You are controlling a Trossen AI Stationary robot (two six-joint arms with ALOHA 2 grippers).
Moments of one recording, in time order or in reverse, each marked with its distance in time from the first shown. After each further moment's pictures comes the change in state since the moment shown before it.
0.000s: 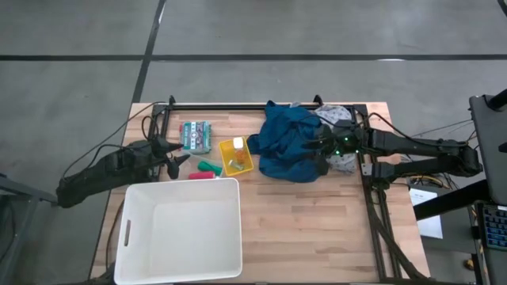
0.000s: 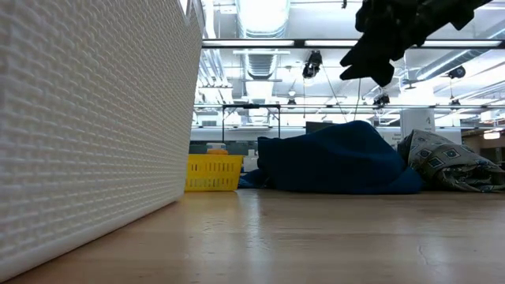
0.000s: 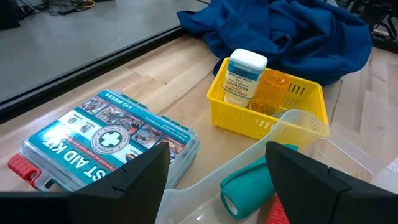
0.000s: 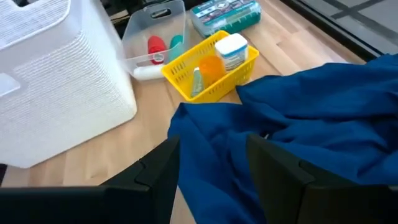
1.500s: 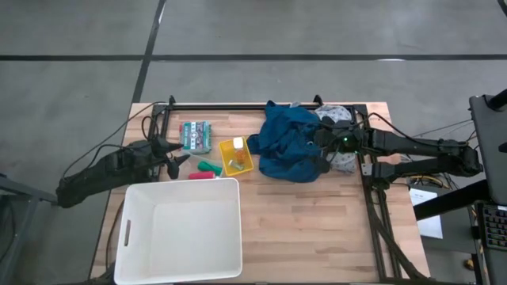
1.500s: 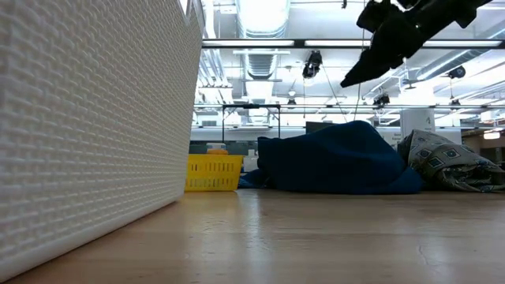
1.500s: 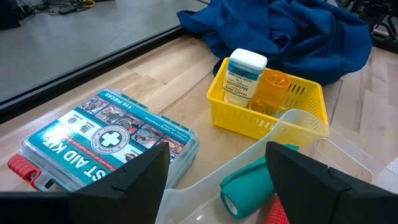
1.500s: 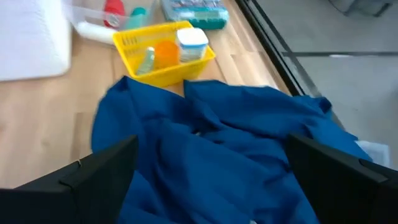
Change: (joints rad) left arm 0.000 0.000 0.000 0.000 0.000 0.000; right arm -0.001 -0.002 0.001 -0.050 0.176 -0.400
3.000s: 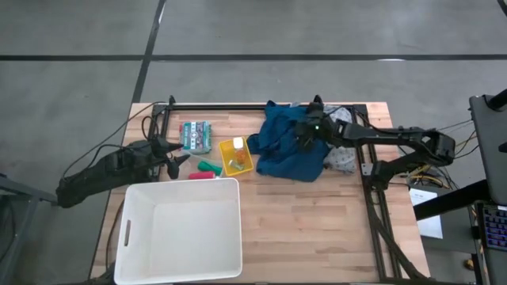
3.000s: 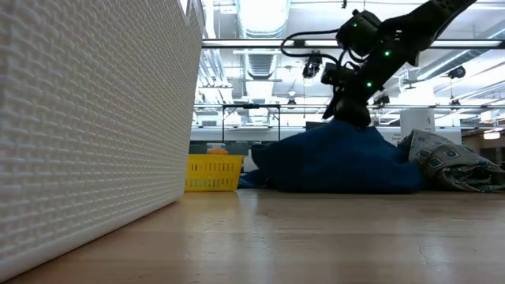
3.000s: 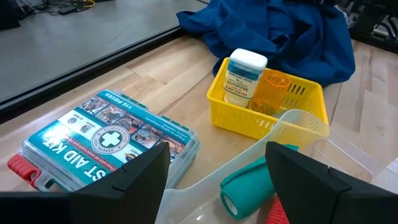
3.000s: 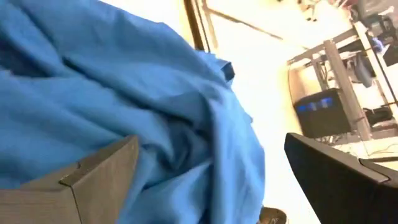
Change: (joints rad) left arm 0.000 0.000 0.000 0.000 0.000 0.000; right arm -0.180 0.394 0.014 0.303 0.308 -0.424
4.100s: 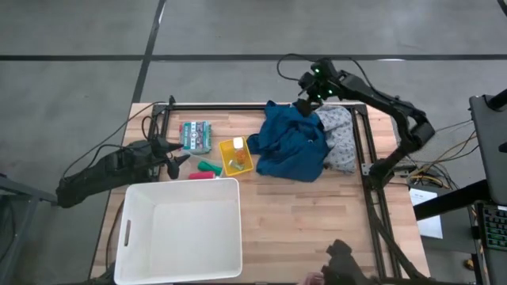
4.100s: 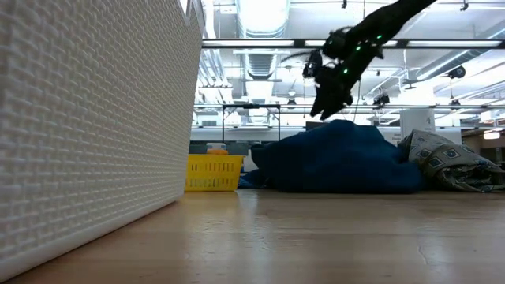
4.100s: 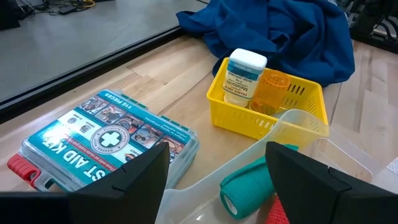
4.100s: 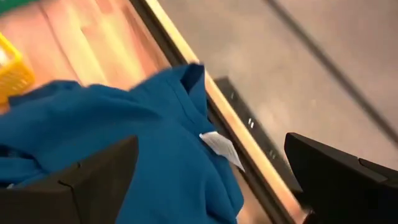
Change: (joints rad) left arm 0.000 0.000 0.000 0.000 0.000 0.000; right arm -0.422 0.267 0.578 -0.503 -0.543 0.298
